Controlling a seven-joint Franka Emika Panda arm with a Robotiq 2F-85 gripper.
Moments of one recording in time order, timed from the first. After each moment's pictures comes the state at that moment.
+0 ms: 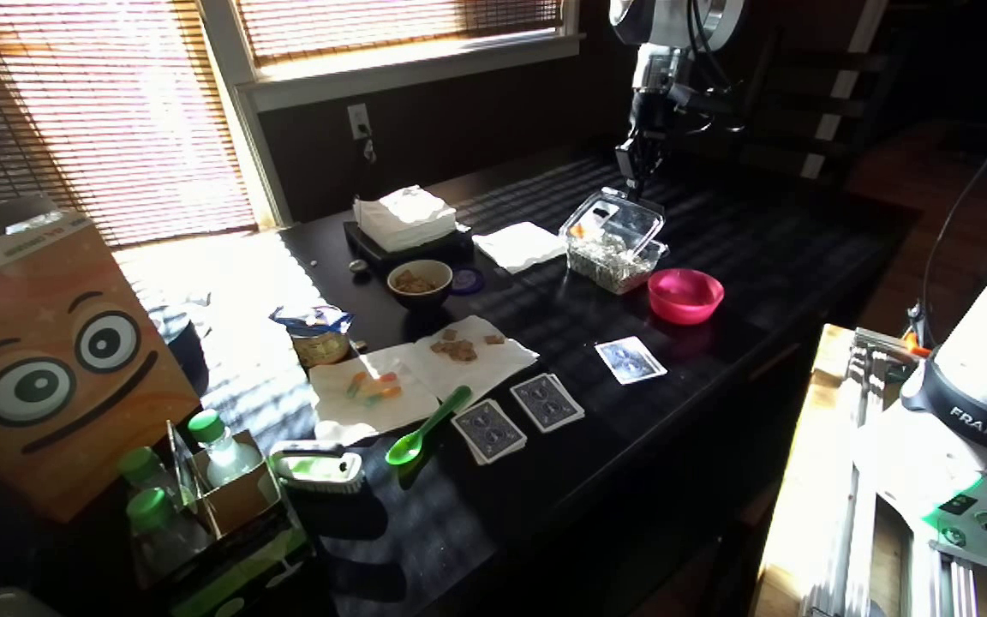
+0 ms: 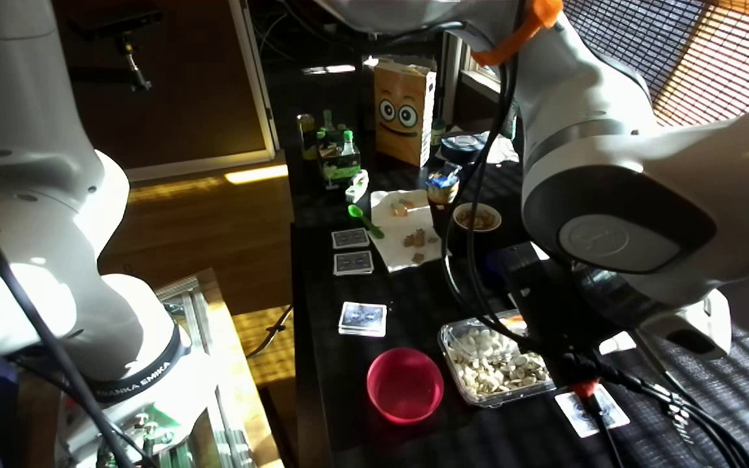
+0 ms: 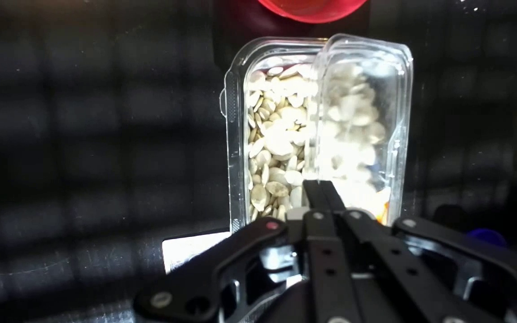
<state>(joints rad) -0.39 0.32 -0.25 -2.03 0.31 2.15 -0.51</state>
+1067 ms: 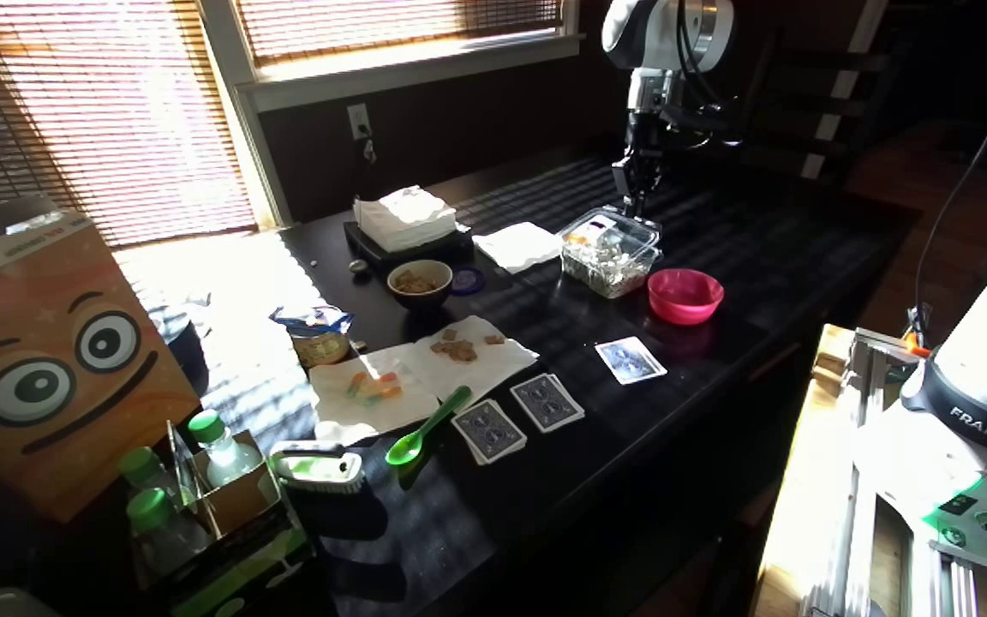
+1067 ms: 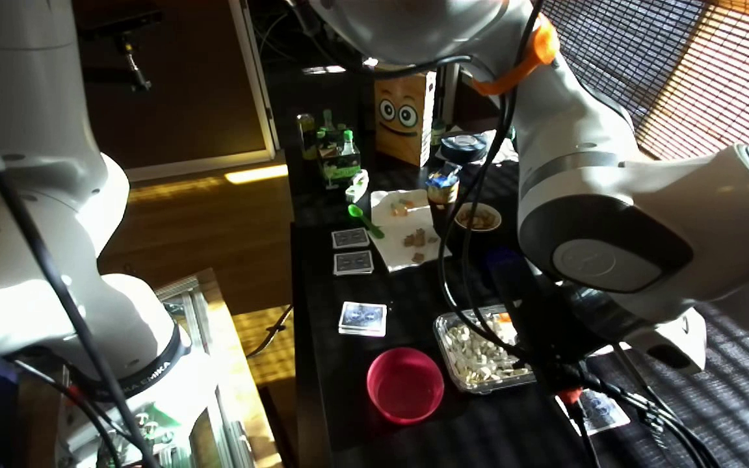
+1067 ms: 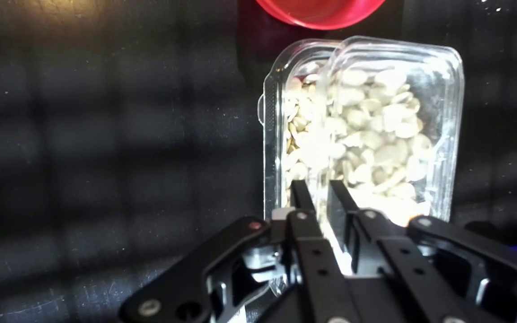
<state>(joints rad) -0.39 0.38 -0.24 -2.02 0.30 2.16 -0.46</state>
